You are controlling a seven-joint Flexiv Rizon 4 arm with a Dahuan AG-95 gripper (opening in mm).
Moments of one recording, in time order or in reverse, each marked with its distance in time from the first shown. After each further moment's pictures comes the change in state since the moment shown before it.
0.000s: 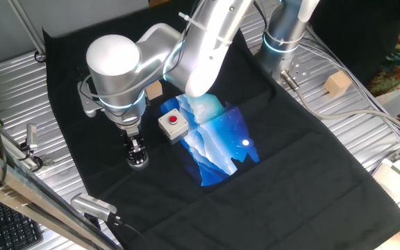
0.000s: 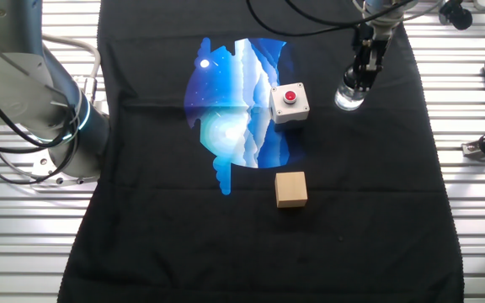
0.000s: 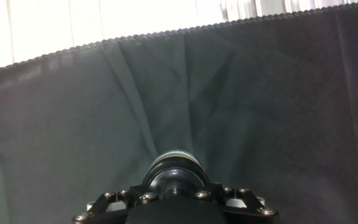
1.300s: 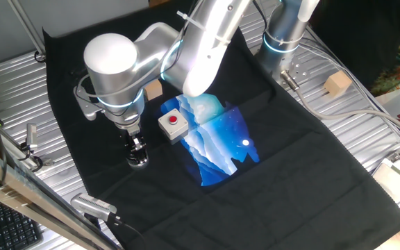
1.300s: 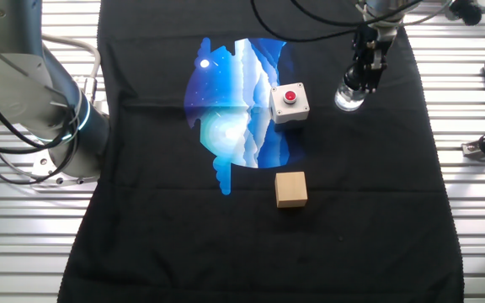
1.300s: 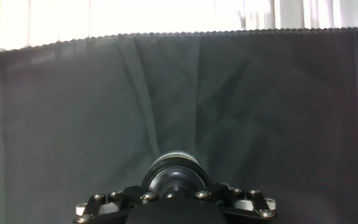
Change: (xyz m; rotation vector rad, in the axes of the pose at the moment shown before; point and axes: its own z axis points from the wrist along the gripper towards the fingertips) arm -0.003 0.006 -0.003 -0.004 0.031 -0.188
